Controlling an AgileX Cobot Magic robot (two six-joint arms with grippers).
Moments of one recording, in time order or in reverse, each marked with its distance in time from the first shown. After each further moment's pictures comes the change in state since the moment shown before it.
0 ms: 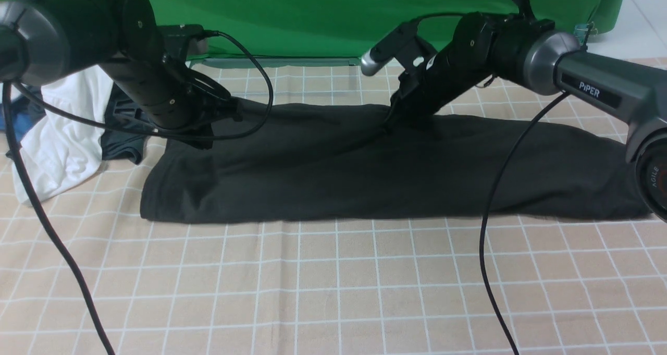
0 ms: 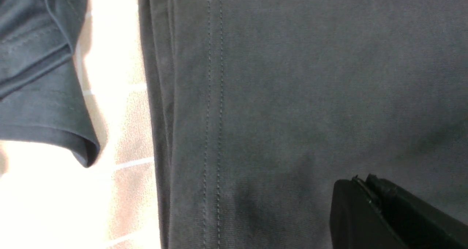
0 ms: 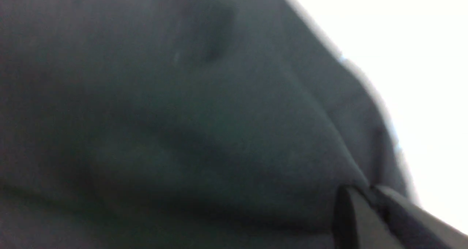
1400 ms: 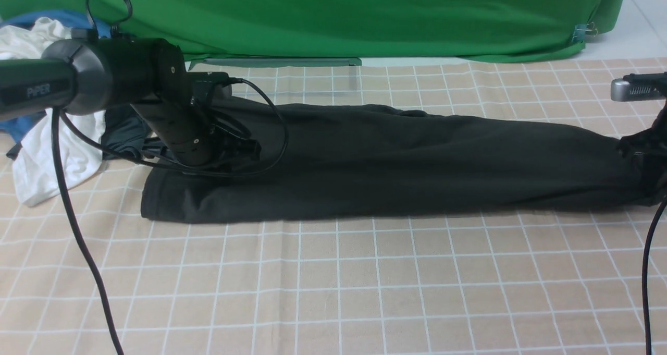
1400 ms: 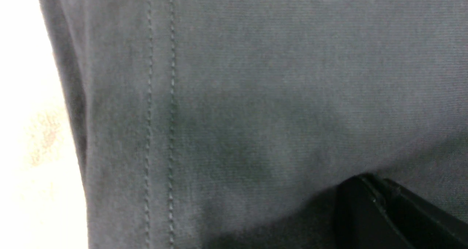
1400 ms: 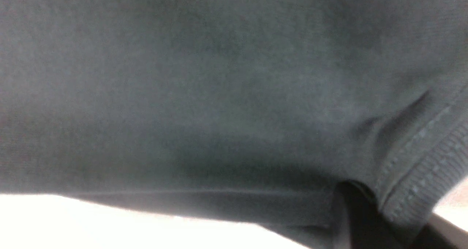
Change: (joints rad) right arm -0.541 -0.259 0.367 -0.280 0.557 0.390; left arm -0.022 0.111 0.057 -0.025 -0.070 0.045
